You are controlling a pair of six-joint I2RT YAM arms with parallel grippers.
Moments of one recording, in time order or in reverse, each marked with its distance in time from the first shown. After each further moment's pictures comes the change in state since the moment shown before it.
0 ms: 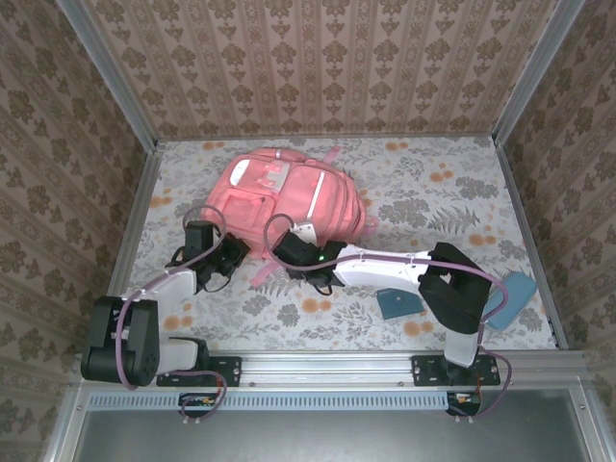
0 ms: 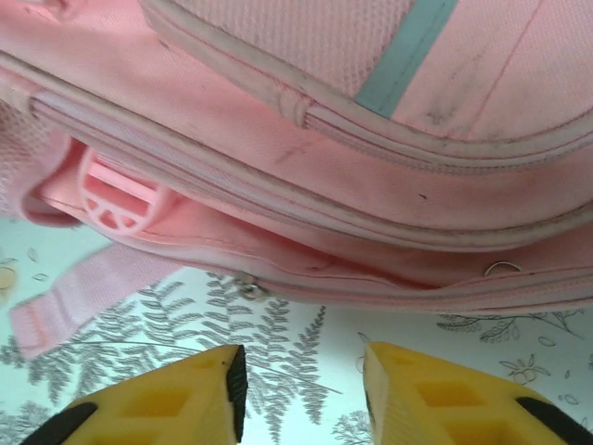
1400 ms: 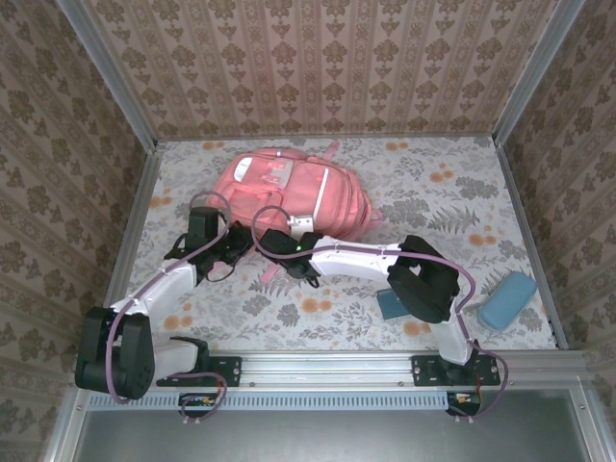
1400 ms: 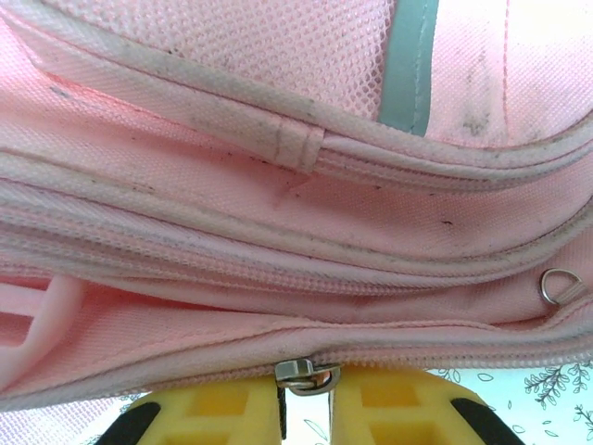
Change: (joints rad) left arm -0.076 -0.056 0.133 -0.148 0.005 0.054; right arm -0.017 0.196 0.235 -0.235 0.216 0.150
